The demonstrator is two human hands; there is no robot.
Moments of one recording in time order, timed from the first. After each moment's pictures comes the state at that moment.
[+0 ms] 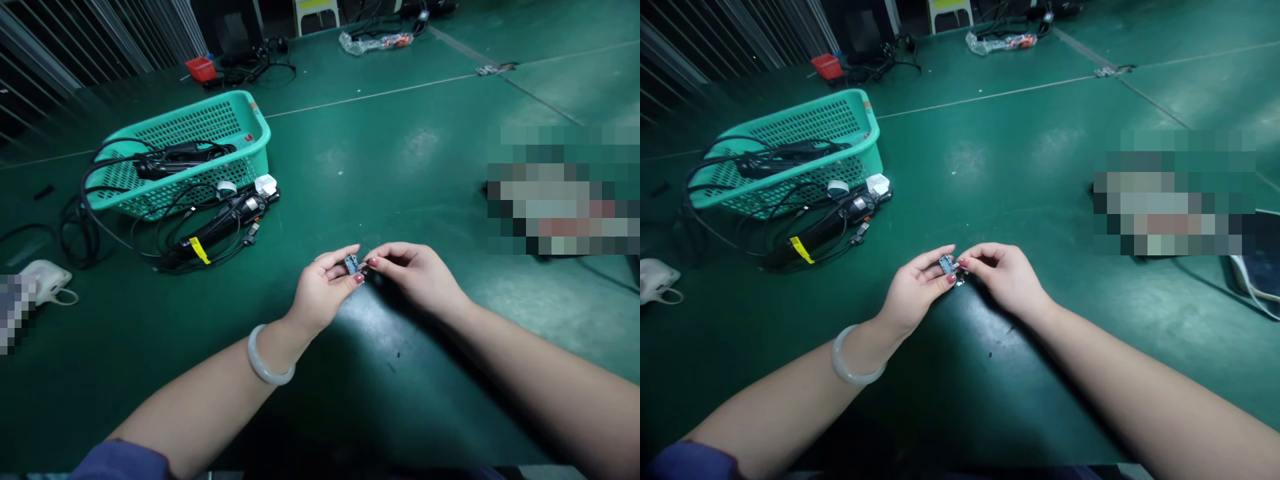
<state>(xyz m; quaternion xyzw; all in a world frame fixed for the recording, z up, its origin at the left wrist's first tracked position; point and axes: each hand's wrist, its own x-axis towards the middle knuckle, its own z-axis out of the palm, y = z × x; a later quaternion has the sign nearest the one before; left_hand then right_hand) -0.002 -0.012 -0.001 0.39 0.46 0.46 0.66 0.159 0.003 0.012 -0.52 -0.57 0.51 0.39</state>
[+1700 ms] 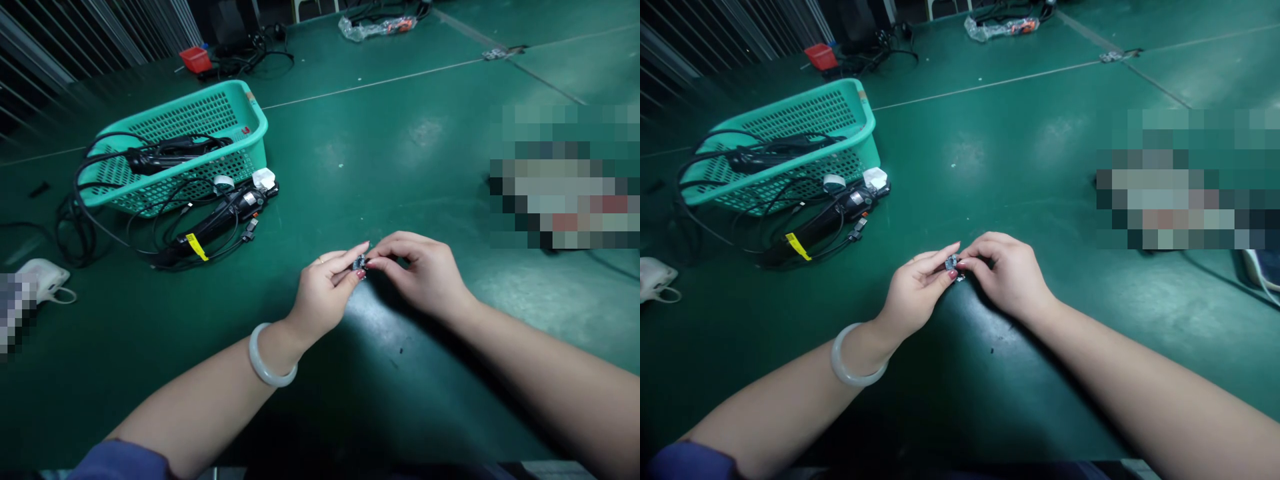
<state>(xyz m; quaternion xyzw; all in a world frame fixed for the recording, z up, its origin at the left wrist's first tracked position) -0.006 -0.017 -0.011 0.60 0.46 0.44 0.49 0.162 -0.001 0.008 -0.50 -0.73 0.25 0.39</state>
